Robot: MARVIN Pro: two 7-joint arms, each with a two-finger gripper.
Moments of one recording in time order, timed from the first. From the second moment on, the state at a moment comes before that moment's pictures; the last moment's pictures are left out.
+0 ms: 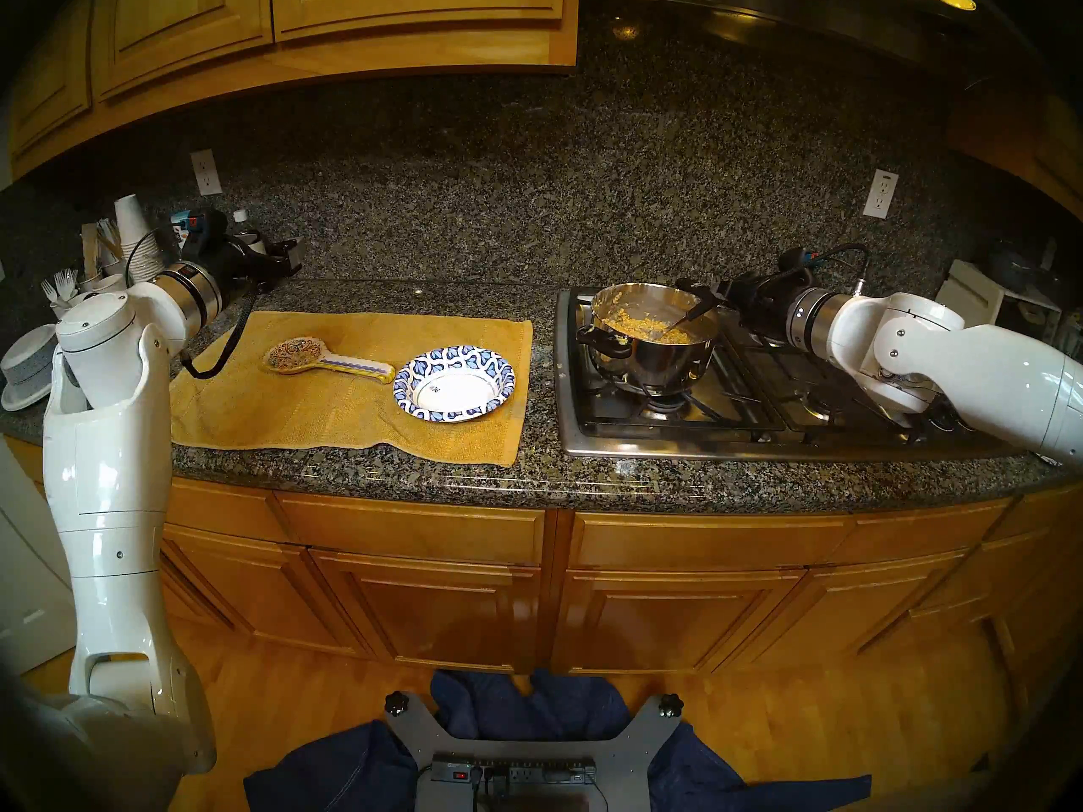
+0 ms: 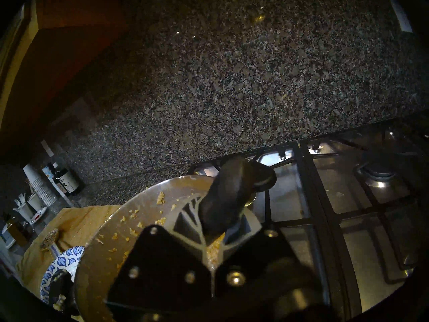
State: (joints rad) left arm 1.25 -1.11 -1.94 -1.77 -0.28 0.61 -0.41; right arm 0.23 -0.30 -0.46 -1.79 2.04 -0.09 -0.18
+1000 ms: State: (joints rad) left arm 1.25 -1.11 -1.94 -1.77 -0.29 0.61 -0.41; right arm 0.24 -0.32 -0.39 -1.79 2.44 -0.13 -0.18
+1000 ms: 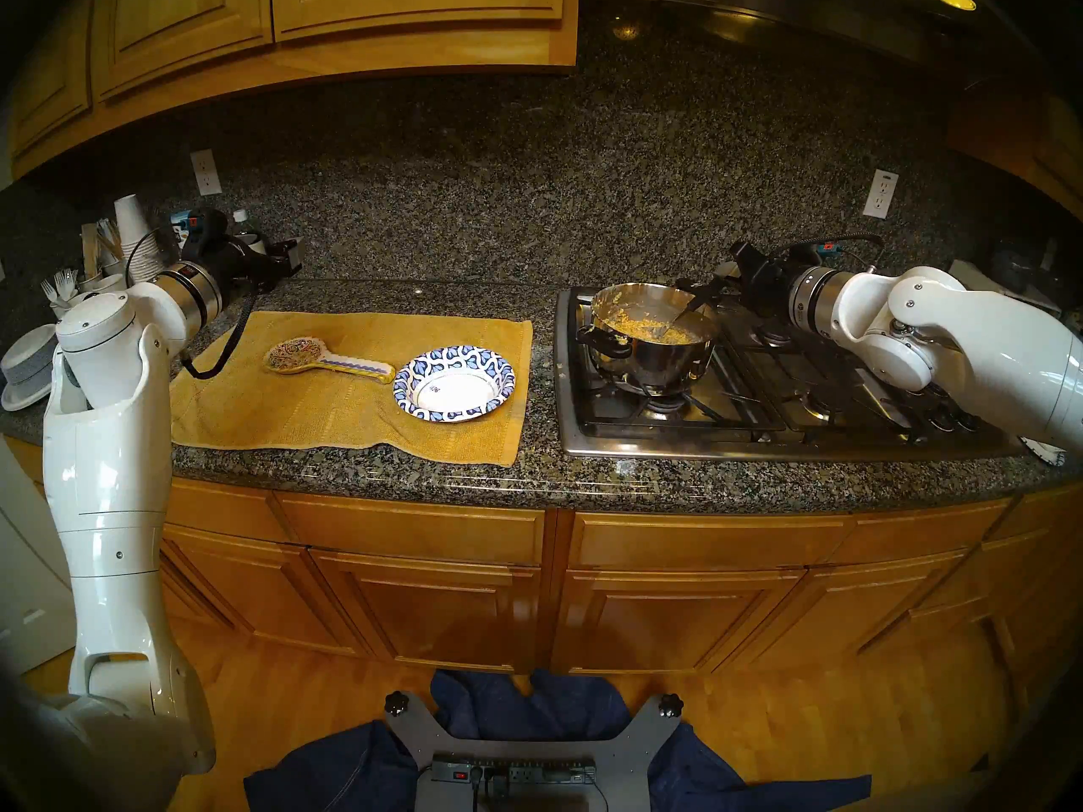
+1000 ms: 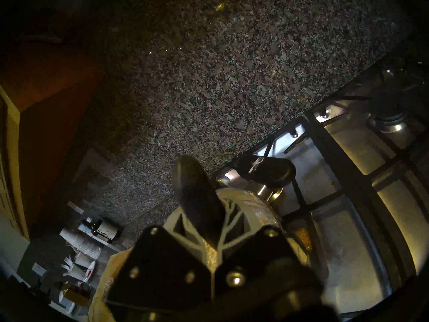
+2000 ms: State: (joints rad) left arm 1.25 -1.11 -1.94 -1.77 -0.29 0.61 -0.41; right arm 0.27 -0.25 -0.36 -1.80 2.57 -0.15 -0.23
